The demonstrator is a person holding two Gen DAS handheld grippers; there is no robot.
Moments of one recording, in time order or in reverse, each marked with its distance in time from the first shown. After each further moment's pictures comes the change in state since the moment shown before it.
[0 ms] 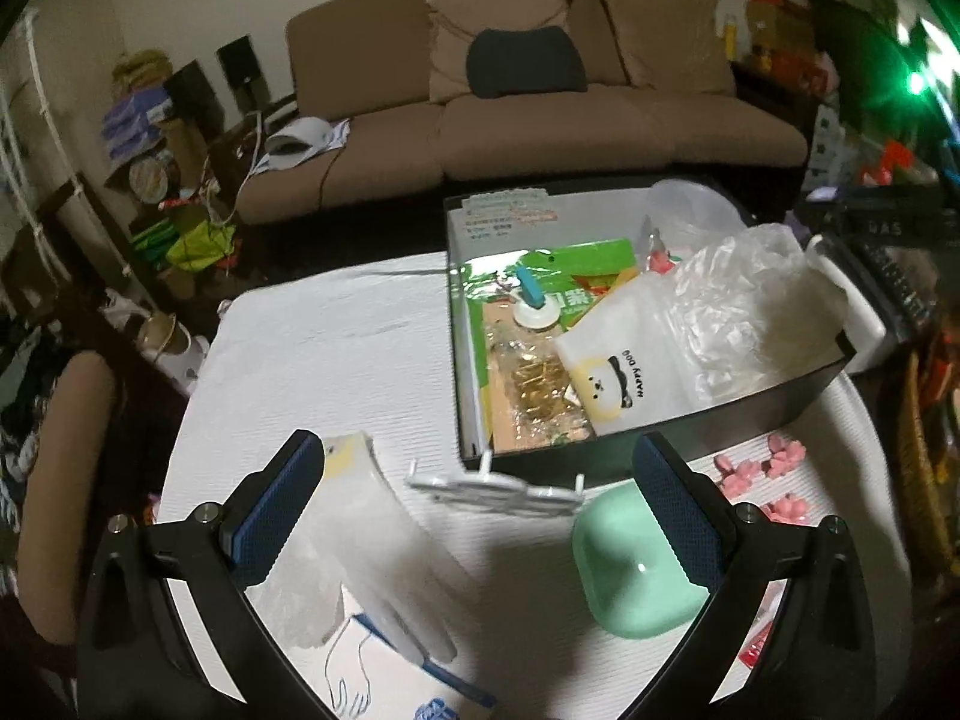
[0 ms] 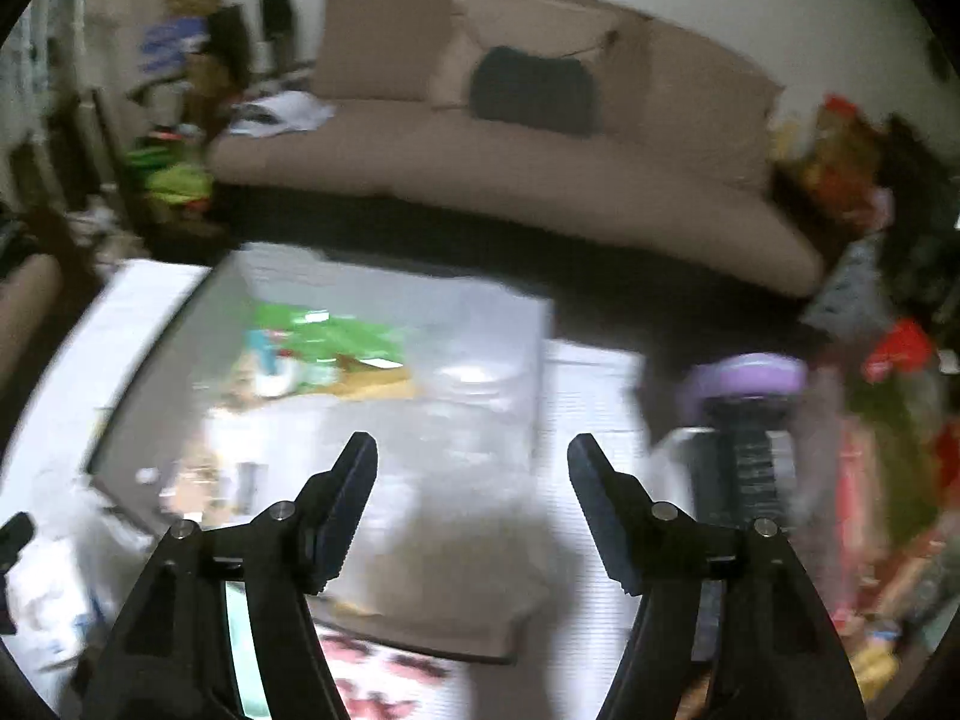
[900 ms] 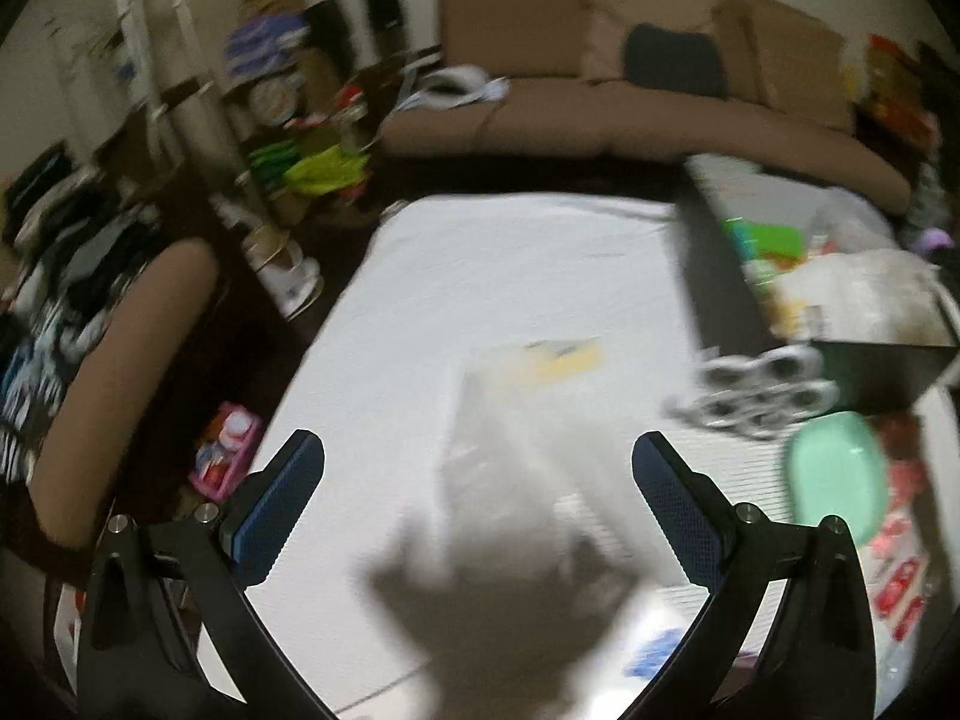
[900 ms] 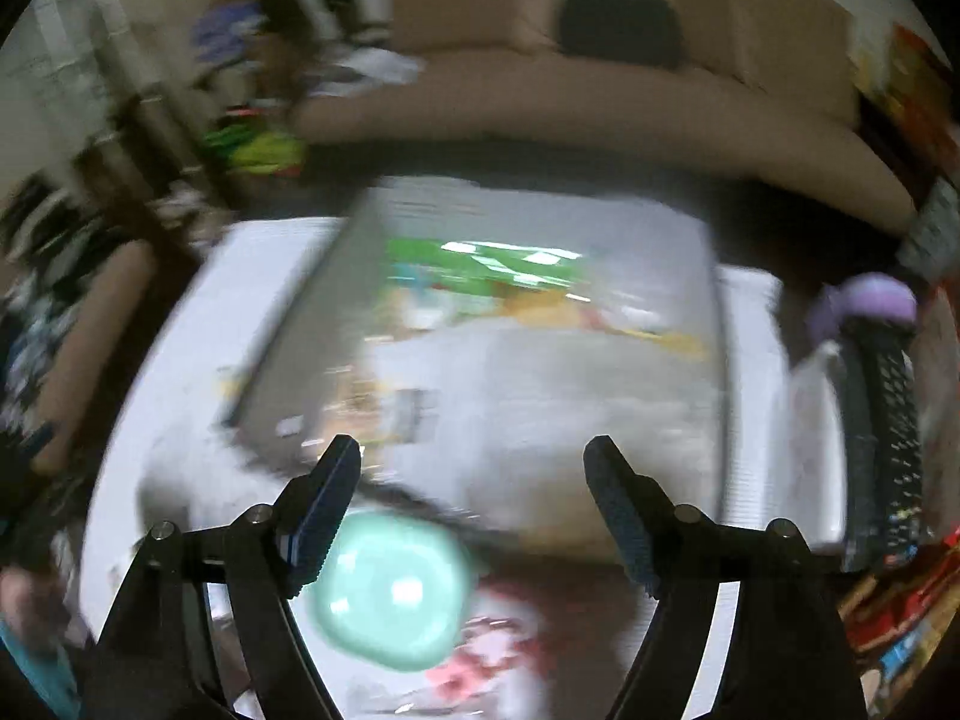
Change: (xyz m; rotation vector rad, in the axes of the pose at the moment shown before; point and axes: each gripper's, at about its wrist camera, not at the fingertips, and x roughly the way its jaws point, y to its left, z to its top) left arm 0.006 0.171 -0.098 -0.210 0.047 0.205; right arm -0.025 0.069 -0.020 0.012 0.084 0.238
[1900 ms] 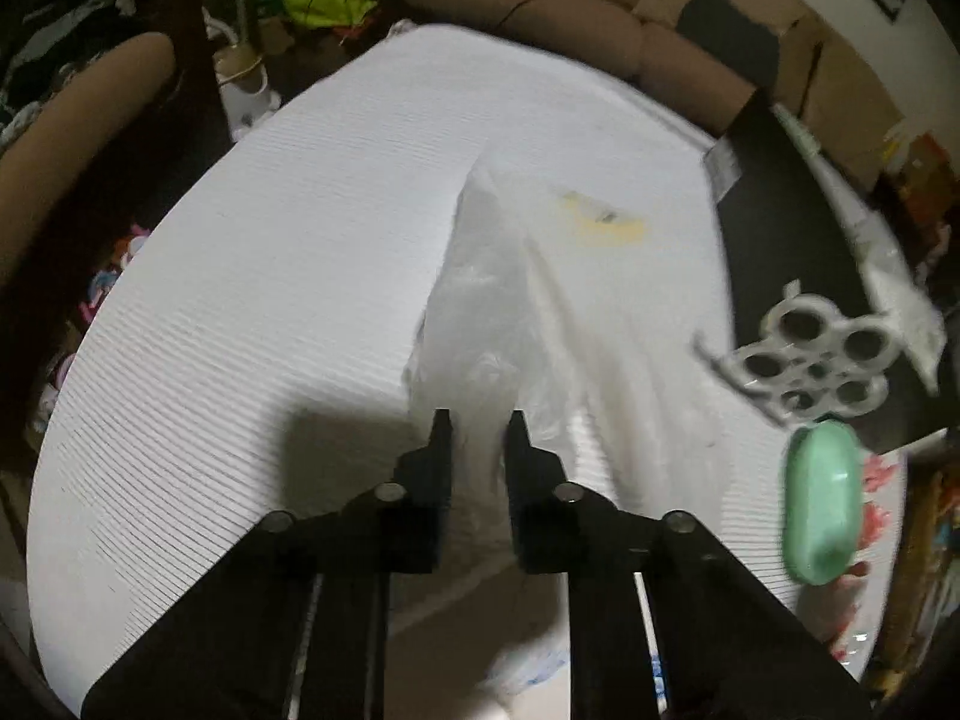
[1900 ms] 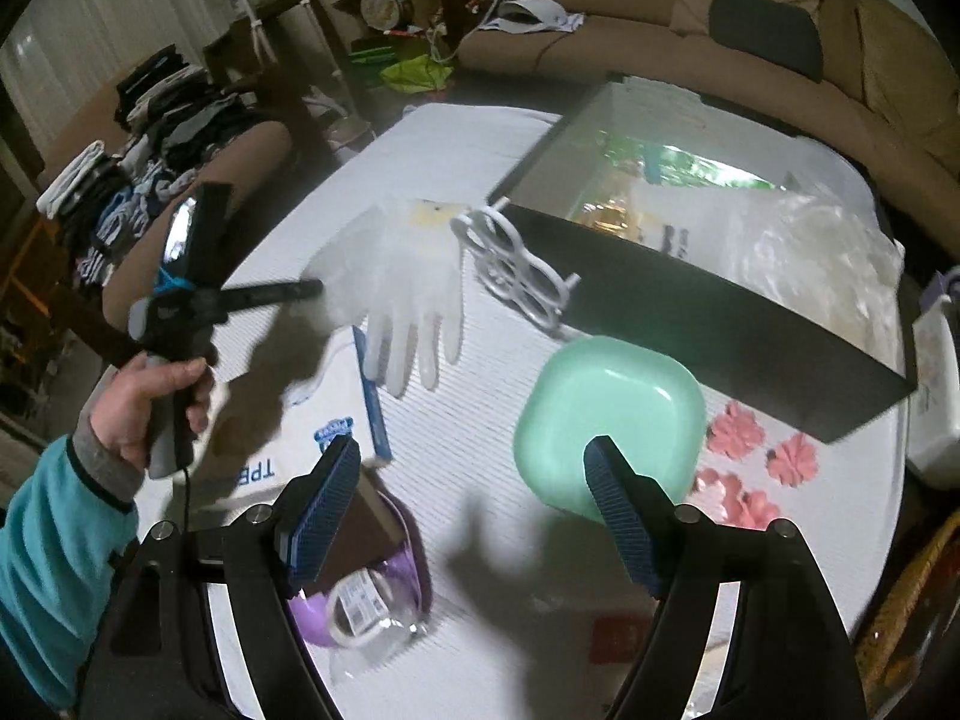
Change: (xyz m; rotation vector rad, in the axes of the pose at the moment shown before) left arm 0.082 0.024 -0.050 -0.269 0.224 -0.268; right arm 0.002 0.119 -0.122 -0.169 0.094 0.158
